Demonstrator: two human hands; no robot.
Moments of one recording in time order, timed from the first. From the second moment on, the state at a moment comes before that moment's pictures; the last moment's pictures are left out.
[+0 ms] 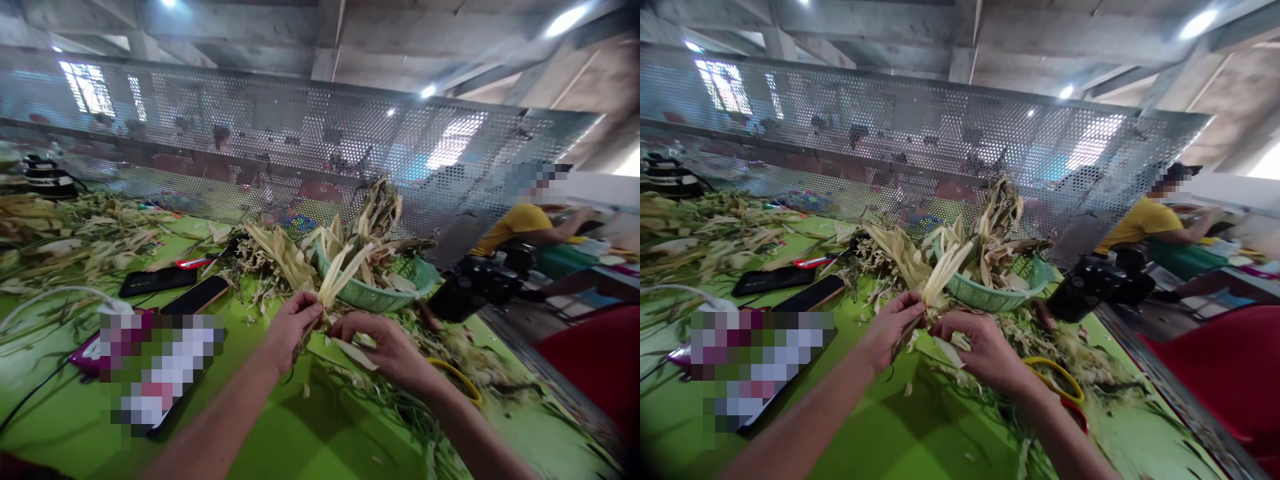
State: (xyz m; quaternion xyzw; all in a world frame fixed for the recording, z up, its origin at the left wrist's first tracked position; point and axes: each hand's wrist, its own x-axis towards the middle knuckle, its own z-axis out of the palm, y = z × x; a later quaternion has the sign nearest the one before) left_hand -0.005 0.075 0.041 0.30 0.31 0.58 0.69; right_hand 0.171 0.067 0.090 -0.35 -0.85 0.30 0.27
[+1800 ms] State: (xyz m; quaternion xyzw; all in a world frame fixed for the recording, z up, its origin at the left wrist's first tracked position) left_hand 0.009 0.066 0.024 0.62 0.44 0.52 0.39; right_hand 0.161 0.063 0.063 -0.46 -0.77 0.06 0.44
